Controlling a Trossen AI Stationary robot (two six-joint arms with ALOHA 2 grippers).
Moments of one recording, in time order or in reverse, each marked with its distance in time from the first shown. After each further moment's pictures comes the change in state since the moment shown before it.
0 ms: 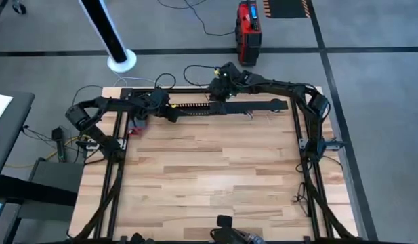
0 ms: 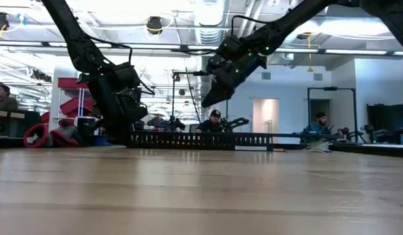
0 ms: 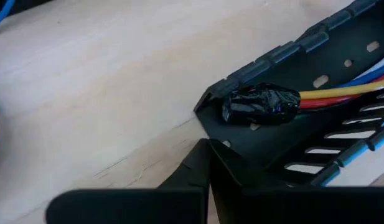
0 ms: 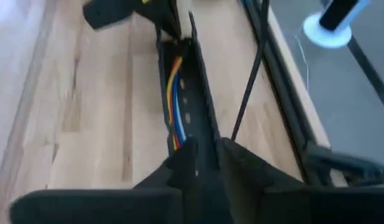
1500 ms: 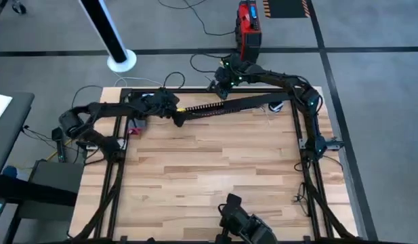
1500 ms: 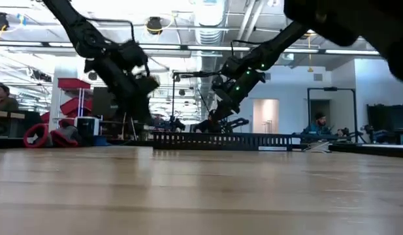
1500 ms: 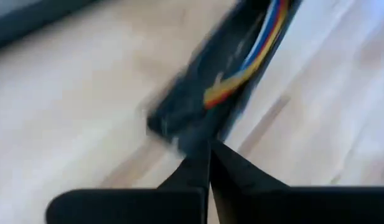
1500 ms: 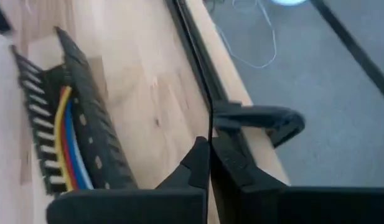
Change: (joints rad) left arm -0.144 -0.155 0.045 0.073 0.138 0.053; right arm -0.145 0.169 0.148 -0.088 0.040 0.035
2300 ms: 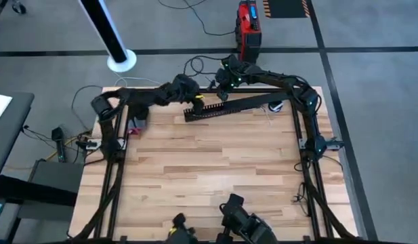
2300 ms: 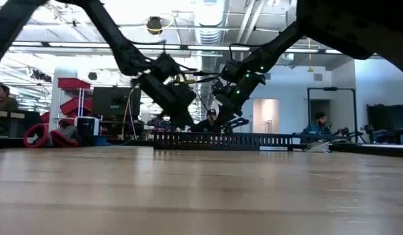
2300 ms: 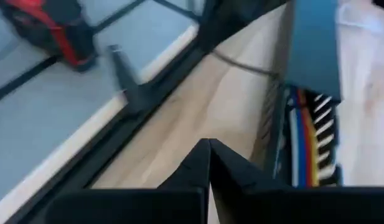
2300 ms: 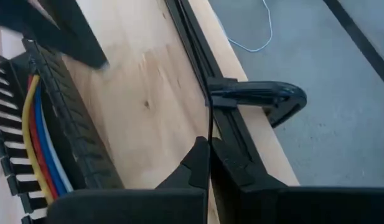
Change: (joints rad) left arm 0.024 0.486 0.437 0.164 0.079 0.218; right arm -0.001 0.009 0.000 -0.045 0.041 0.003
